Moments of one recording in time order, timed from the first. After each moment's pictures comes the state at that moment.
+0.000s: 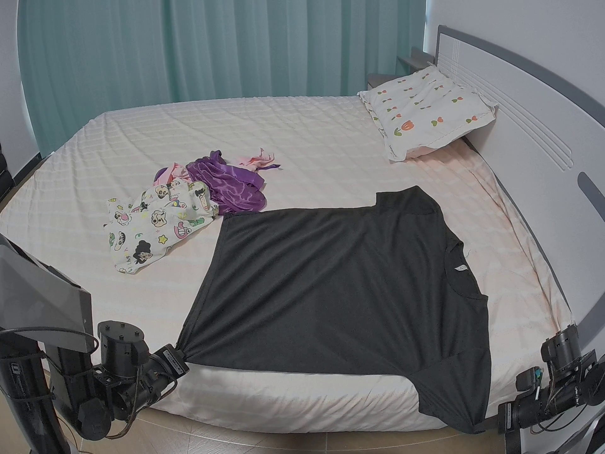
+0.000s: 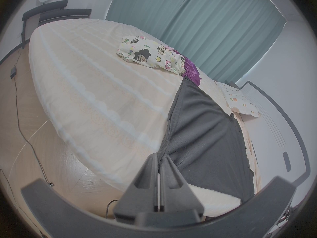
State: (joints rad) left arm -0.35 2.13 -0.02 -1.49 0.19 -0.84; right arm 0.14 1.63 -0.02 -0.43 0.38 0.28
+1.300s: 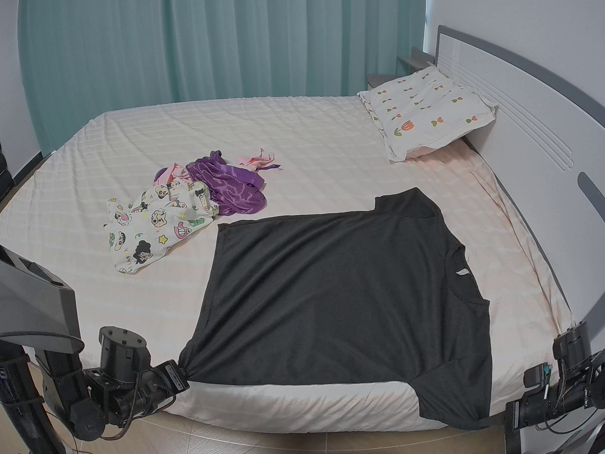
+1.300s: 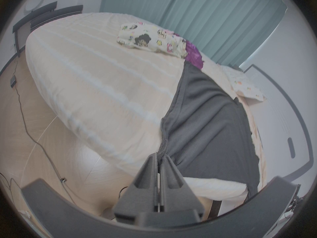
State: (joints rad) left arm -0.37 2.05 -0.02 -1.27 0.13 -0.80; right arm 0.14 1.49 -0.02 -0.36 0.38 0.23
